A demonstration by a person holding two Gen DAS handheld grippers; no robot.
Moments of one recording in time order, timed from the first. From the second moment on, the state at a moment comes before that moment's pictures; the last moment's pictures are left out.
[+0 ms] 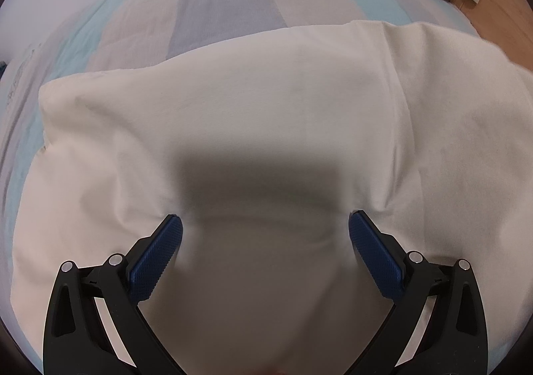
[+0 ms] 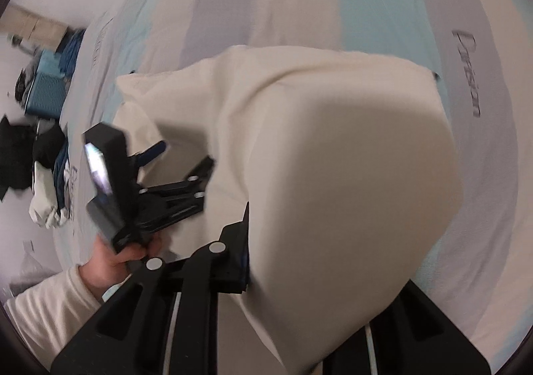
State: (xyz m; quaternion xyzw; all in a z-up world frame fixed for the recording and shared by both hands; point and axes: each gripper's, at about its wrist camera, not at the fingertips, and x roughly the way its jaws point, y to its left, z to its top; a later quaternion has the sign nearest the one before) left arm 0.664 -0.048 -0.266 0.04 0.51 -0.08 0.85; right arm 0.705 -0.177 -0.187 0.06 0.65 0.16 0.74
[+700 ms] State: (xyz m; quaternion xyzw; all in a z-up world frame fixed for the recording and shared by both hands) left arm 0.623 0.043 -0.220 0.01 0.51 -0.07 0.86; right arm 0.708 -0.184 -0.183 0.07 0.65 0.09 0.75
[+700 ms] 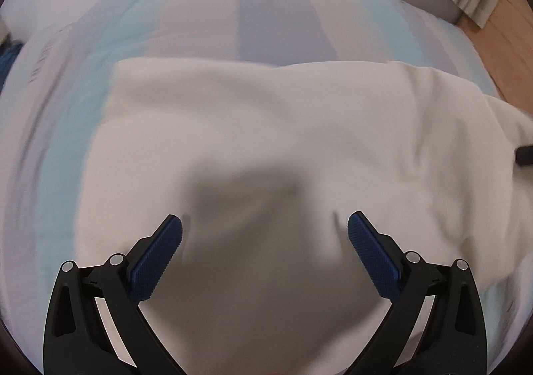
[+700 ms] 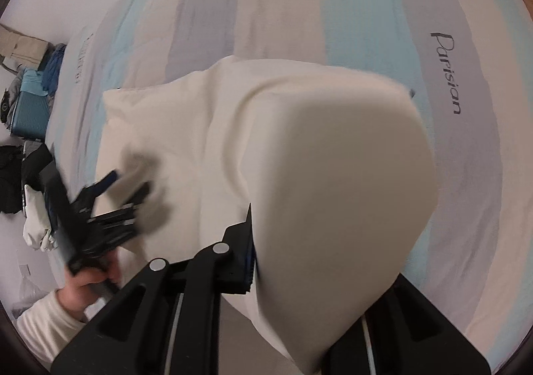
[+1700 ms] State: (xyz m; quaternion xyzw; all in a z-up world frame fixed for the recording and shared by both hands) left arm 0.639 0.104 -0.264 -0.01 0.54 -0.09 0.83; right arm 0.692 0.010 -0.117 -0.07 0.63 0.11 0.77
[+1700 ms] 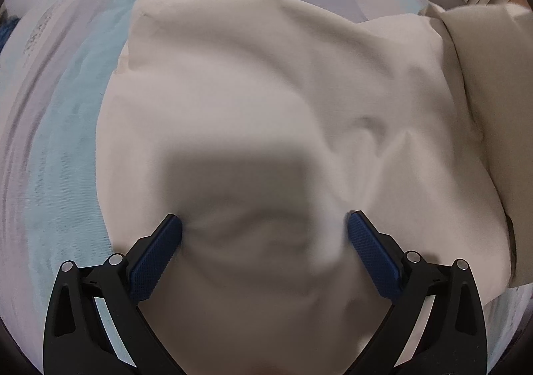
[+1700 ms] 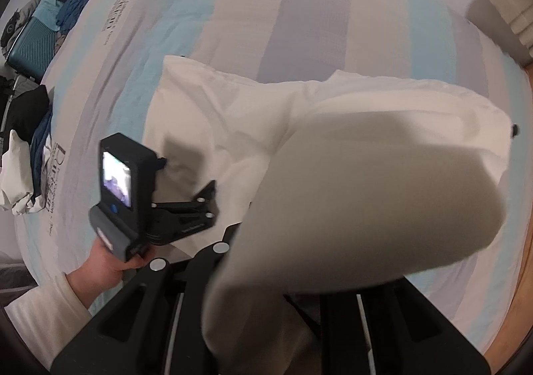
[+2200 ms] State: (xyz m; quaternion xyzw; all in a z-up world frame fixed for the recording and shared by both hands) left arm 0.611 0.181 -0.223 -0.09 0.52 -0.09 0.85; right arm 0.677 0.081 -0.113 -0.13 0.62 0.12 0.76
